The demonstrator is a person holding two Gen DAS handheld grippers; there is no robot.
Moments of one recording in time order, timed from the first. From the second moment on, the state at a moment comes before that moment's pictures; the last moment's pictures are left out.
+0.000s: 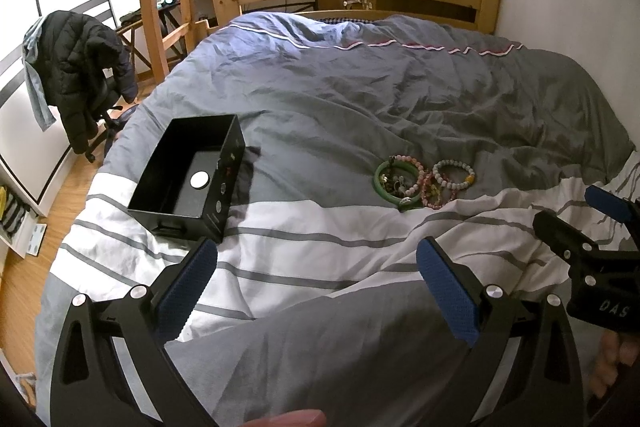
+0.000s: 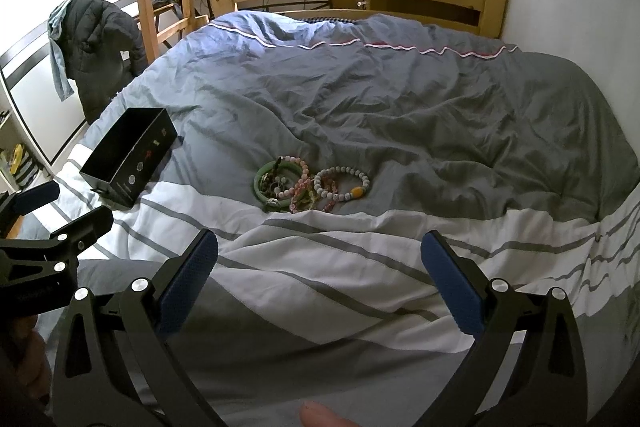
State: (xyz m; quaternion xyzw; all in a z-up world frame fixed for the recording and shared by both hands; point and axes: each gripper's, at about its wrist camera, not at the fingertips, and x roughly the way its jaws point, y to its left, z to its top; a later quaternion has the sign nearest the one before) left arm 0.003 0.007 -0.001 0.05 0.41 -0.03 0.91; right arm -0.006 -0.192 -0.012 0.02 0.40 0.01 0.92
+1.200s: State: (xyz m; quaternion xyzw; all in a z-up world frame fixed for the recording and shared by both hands) left arm 0.003 0.012 -0.004 0.05 0.42 -0.03 0.91; right arm -0.008 -0.193 -0.008 0.03 0.39 0.02 0.92
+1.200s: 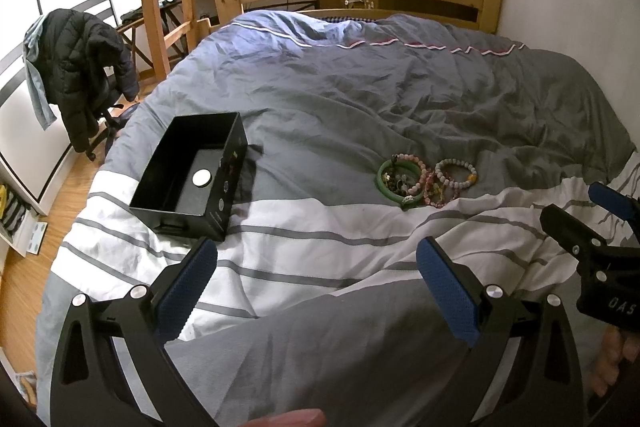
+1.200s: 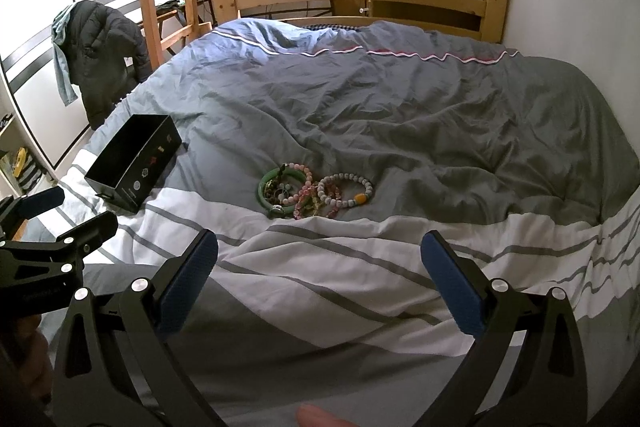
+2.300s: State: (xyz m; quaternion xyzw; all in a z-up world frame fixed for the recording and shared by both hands) left arm 0.089 -0.013 -0.056 0.02 0.45 -0.11 0.88; right arm 0.059 -0.214 -0.052 0.05 0.41 0.02 0.91
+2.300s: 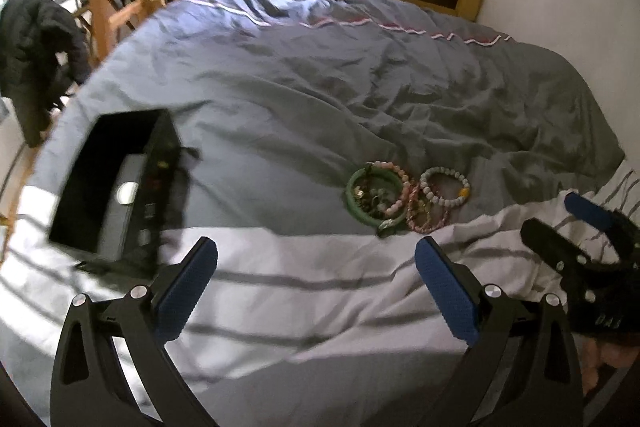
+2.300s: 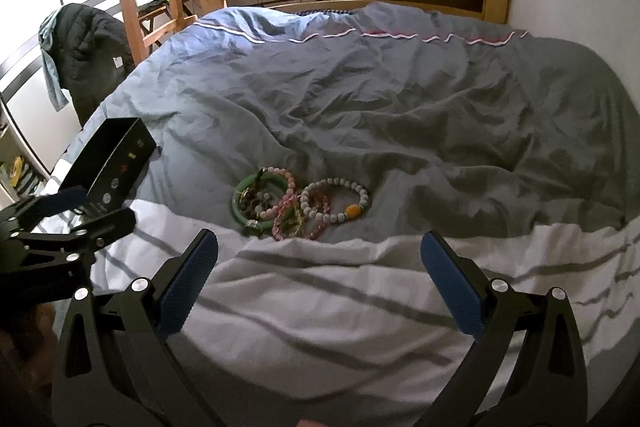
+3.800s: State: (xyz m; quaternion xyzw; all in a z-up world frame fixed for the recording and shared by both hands) left arm 0.159 -0.051 -0.114 -0.02 0.49 -0.19 0.85; right arm 0.096 -0.232 -0.114 0.16 0.40 0.02 0.90
